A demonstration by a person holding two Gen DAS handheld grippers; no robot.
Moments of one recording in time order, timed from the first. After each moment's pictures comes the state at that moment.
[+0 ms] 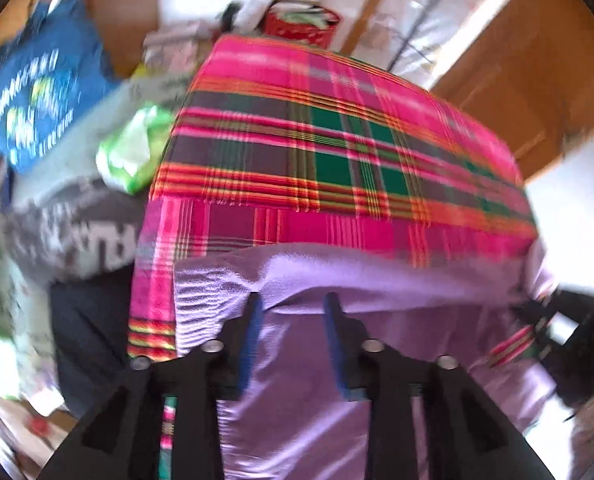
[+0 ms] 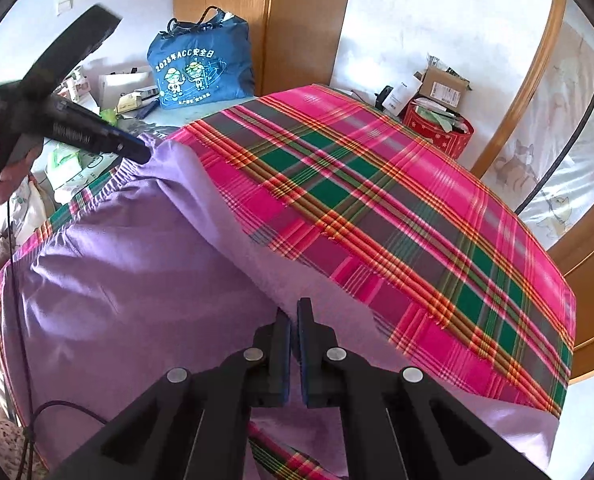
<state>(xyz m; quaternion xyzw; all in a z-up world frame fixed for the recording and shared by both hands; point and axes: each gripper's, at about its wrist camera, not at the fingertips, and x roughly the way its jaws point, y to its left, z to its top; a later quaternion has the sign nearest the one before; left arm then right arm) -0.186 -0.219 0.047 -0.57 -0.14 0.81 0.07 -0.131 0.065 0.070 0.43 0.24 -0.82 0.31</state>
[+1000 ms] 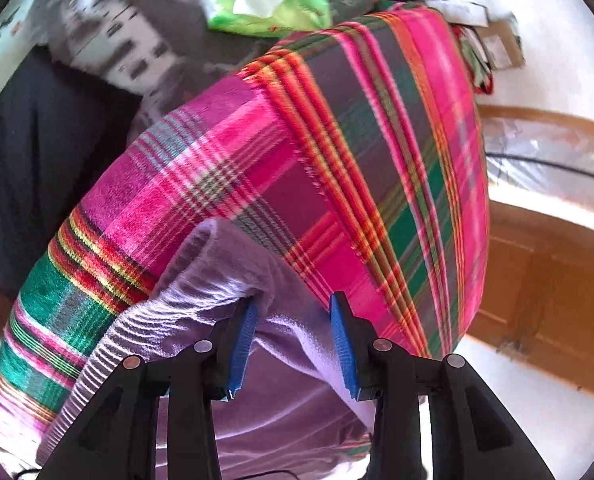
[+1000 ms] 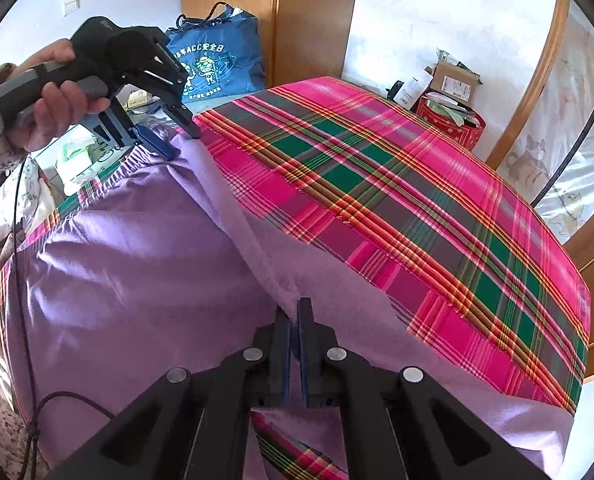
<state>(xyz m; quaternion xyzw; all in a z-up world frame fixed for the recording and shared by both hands) -0.209 -0.272 -0.023 -0.61 -0.51 0.61 -0.06 -0.123 0.075 0.058 0.43 0.23 -0.81 0.33</state>
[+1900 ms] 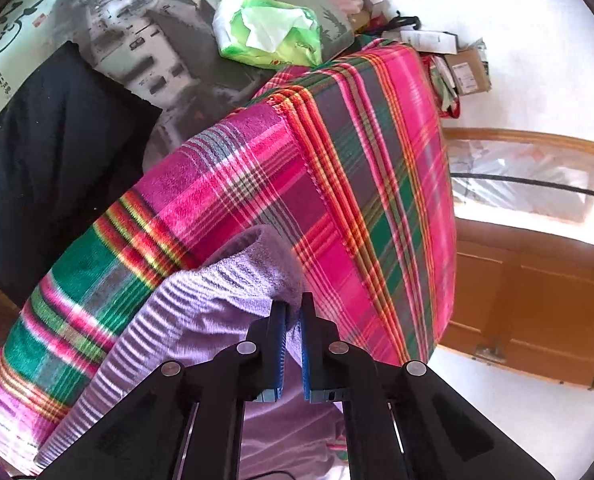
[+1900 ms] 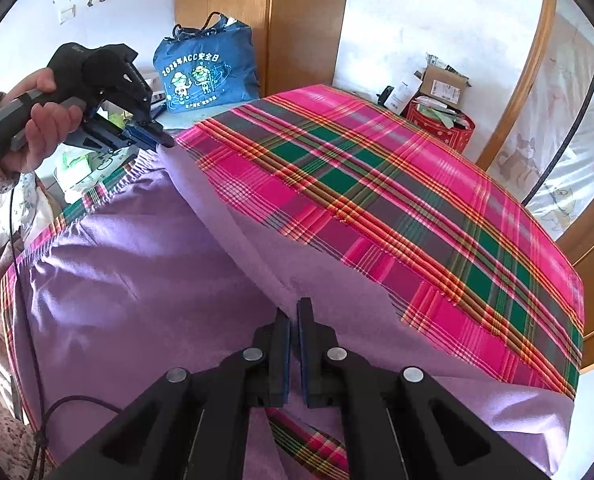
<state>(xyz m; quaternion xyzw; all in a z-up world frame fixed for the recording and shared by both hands) -0.159 -0.291 0.008 -0.54 -0.53 0.65 -0.04 -0.105 0.082 0.072 0.42 0.22 -0.82 0.31</state>
